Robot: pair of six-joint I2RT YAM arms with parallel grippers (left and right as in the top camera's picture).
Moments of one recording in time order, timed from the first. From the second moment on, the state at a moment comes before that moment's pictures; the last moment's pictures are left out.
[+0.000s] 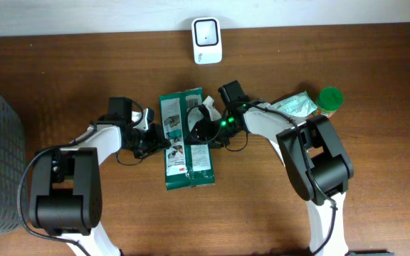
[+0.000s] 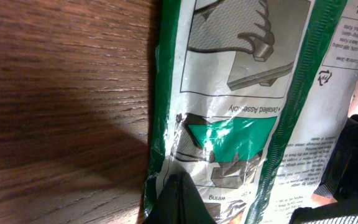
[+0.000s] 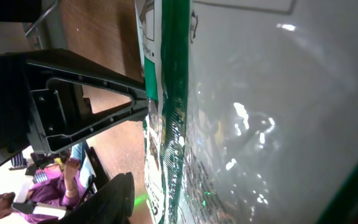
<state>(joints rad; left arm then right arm) -0.05 1.94 1.00 -0.41 0.62 -0.36 0.43 2.20 1.37 -0.40 -0.93 0.41</state>
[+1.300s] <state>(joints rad) 0.10 1.82 1.19 -0.63 0.29 -0.19 0.34 1.48 1.38 -0.57 -0.48 -0.04</state>
